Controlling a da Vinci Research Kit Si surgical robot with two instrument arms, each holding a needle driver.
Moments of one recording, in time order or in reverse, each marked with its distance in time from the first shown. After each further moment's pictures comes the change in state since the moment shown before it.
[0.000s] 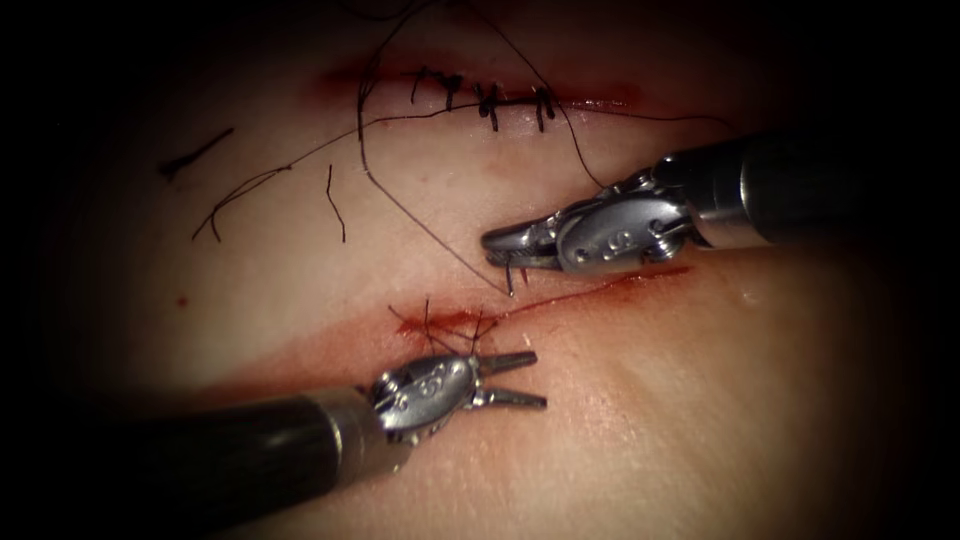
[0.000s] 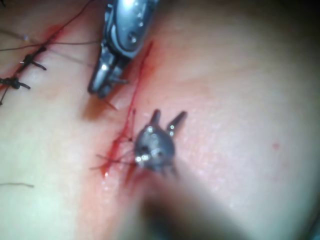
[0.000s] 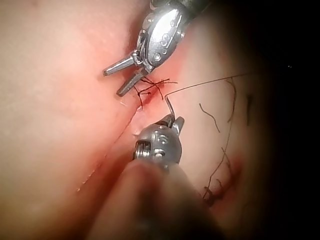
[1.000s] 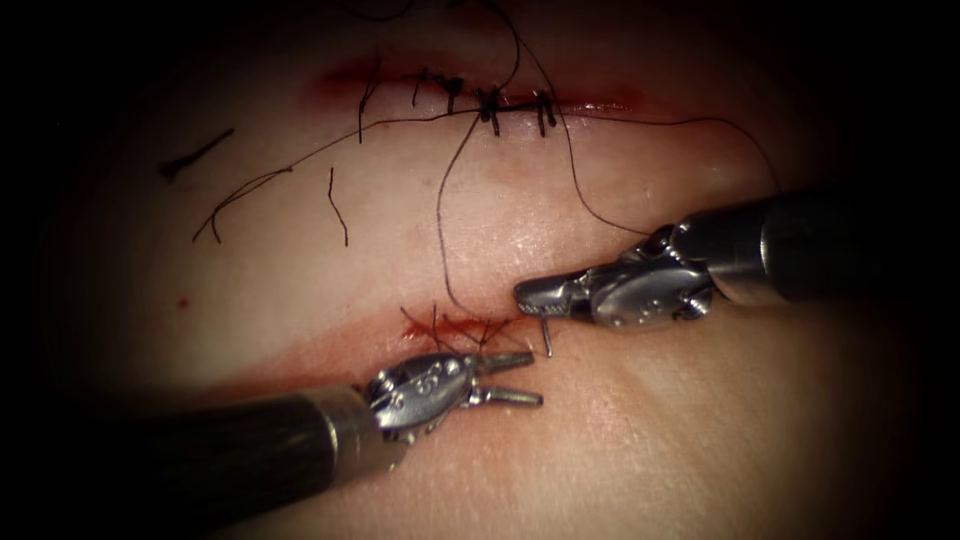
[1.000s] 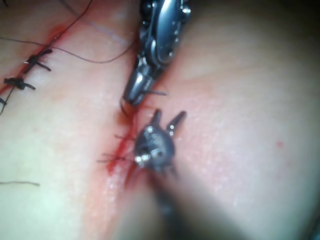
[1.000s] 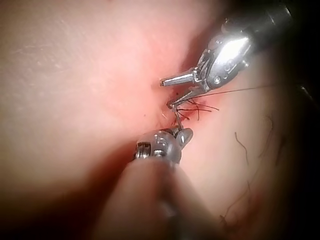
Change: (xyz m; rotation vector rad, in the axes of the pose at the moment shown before) right arm 0.000 -0.007 -0.002 -0.041 0.055 -0.224; left arm 0.000 0.000 0.000 -0.003 -0.005 0.001
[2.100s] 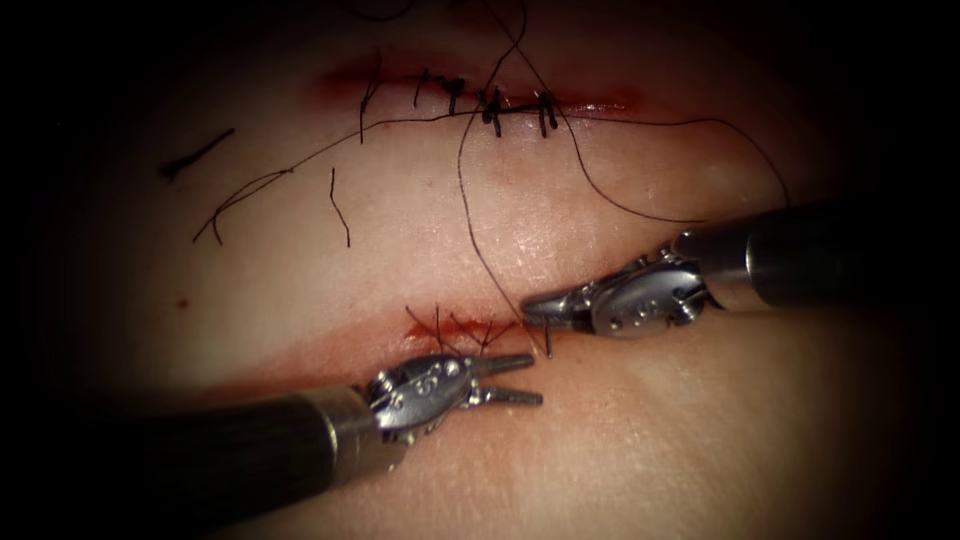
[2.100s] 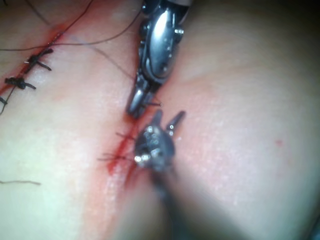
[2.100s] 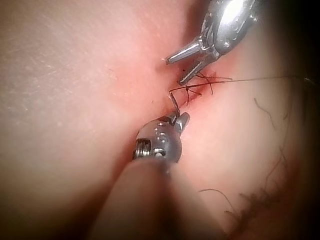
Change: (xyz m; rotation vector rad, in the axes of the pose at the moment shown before) right arm -0.002 -0.004 0.001 0.088 0.004 0.281; left arm 0.000 0.000 0.000 0.000 -0.002 0.000
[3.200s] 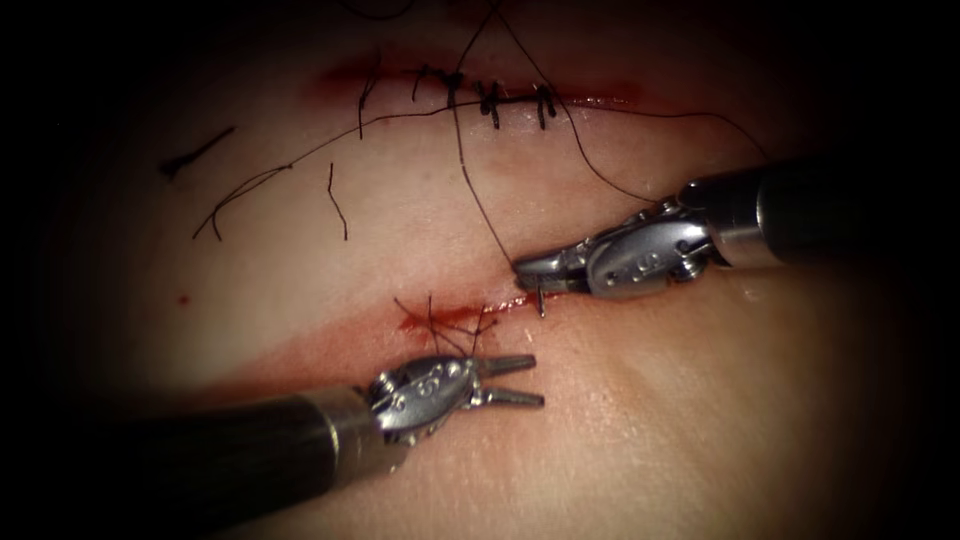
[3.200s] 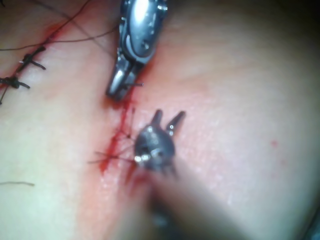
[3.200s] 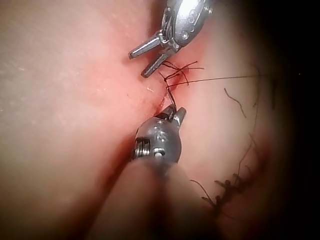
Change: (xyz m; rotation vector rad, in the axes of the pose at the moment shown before) right arm 0.001 0.008 -0.001 -0.052 -0.007 0.071; left arm 0.000 0.000 0.000 0.002 -0.006 0.000
